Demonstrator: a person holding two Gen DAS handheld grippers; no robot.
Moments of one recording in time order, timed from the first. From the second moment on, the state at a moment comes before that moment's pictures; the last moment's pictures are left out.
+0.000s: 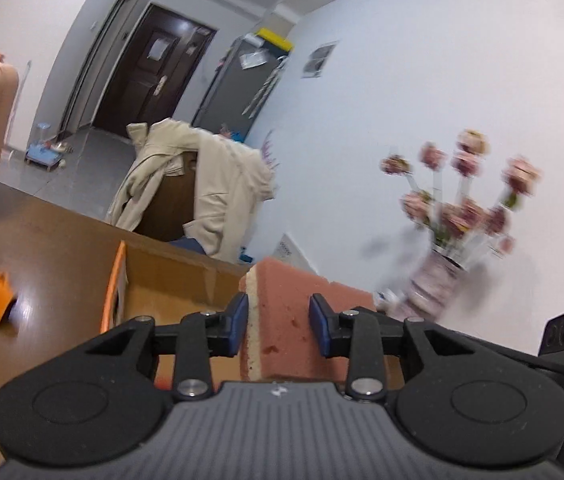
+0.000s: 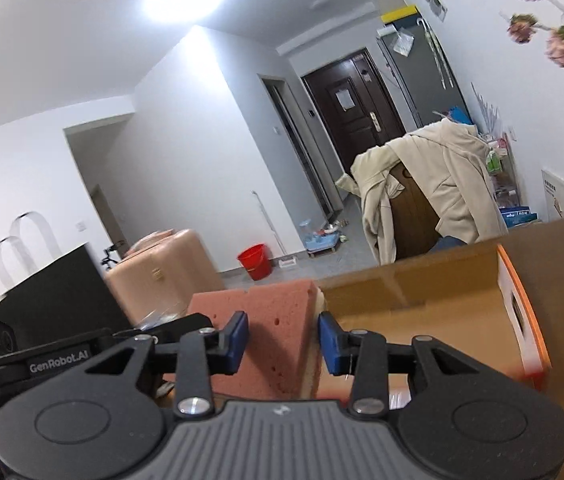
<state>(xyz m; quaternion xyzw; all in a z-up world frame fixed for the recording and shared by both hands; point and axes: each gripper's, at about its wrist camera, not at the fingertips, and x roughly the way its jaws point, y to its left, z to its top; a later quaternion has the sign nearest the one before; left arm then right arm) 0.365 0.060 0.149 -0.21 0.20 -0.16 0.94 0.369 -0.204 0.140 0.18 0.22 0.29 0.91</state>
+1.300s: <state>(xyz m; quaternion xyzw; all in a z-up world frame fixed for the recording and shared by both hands) 0.331 0.053 0.222 -0.04 0.20 -0.07 0.98 0.393 -0.253 0.212 0.09 0.22 0.22 0.95</state>
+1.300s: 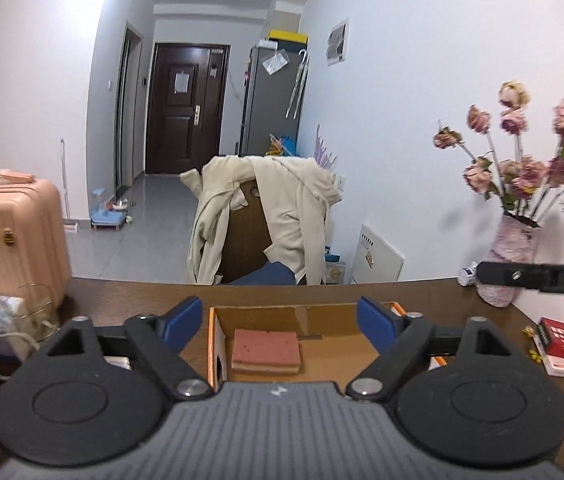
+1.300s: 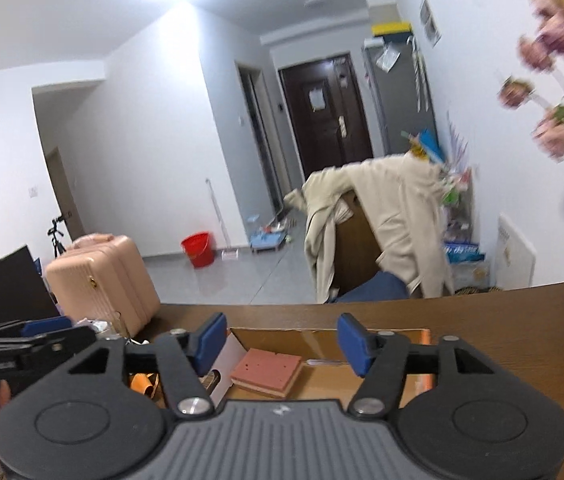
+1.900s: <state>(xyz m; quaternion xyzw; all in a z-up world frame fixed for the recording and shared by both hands) 0.102 0.057 0.135 -0.08 0.09 0.00 0.99 0.164 -0.278 0.142 0.00 0.12 0.22 0.97</state>
